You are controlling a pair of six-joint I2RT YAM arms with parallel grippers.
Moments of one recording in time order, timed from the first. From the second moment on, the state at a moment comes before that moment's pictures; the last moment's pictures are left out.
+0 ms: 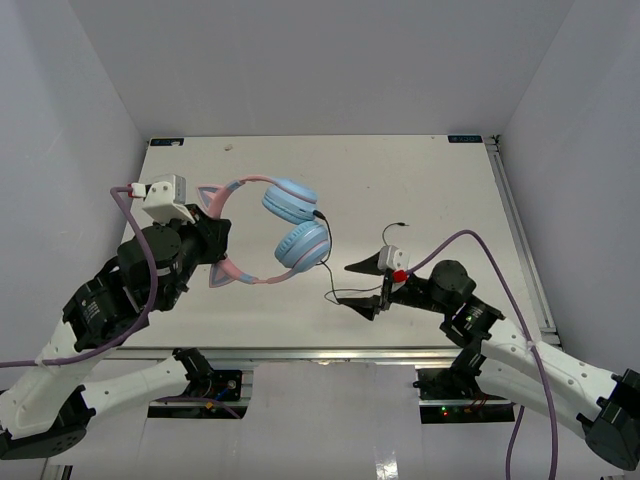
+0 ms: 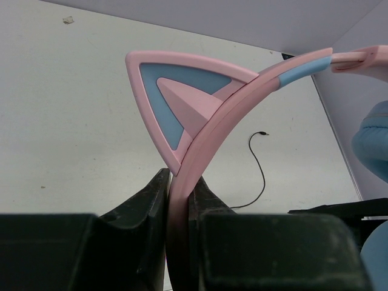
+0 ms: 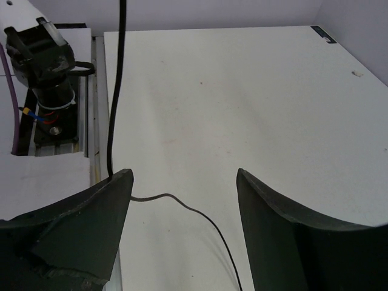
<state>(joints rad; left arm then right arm) -0.92 0.77 1.33 -0.83 -0.67 -0.54 0.86 0.73 0.42 0.32 -0.48 -0.12</state>
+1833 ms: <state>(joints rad) -0.92 0.80 1.50 -0.68 -0.79 -0.45 0.87 0.93 0.41 0.42 -0.16 0.04</state>
